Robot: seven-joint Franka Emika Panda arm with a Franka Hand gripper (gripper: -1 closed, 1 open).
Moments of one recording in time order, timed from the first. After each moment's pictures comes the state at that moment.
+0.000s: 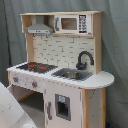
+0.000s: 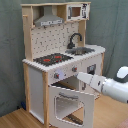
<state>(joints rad) -0.54 -0.49 1.93 -1.99 -1.28 1.95 0.36</state>
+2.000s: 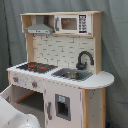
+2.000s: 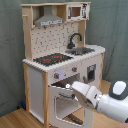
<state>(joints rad) -0.86 -0.72 2.22 -1.62 -1.25 2.03 0.66</state>
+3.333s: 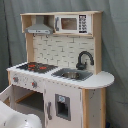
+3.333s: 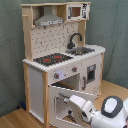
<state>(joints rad) -0.99 -0.86 2.35 -1.60 -1.21 2.03 1.04</state>
